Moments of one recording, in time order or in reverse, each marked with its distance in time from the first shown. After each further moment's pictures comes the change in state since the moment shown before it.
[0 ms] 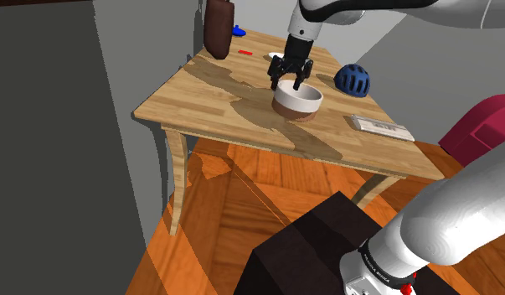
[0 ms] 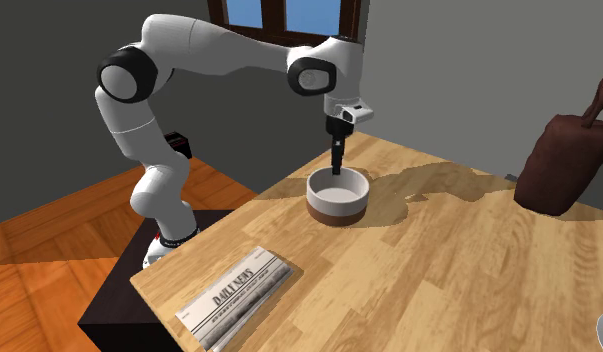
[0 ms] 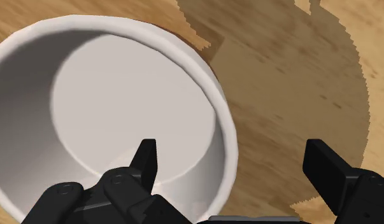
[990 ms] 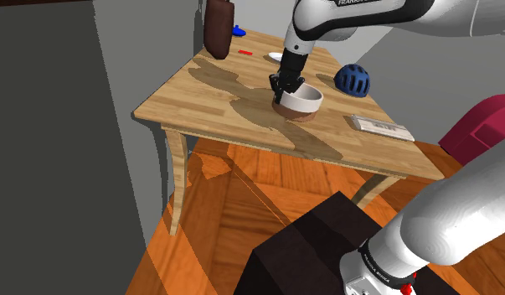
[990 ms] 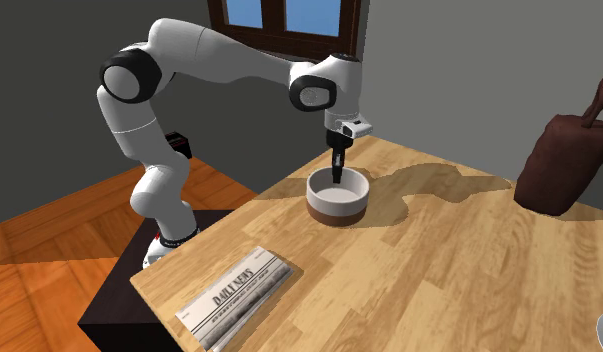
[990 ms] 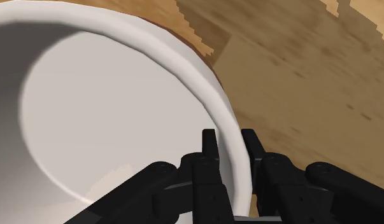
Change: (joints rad) arm -0.001 0.017 -0.001 -0.080 -0.001 0.099 -0.002
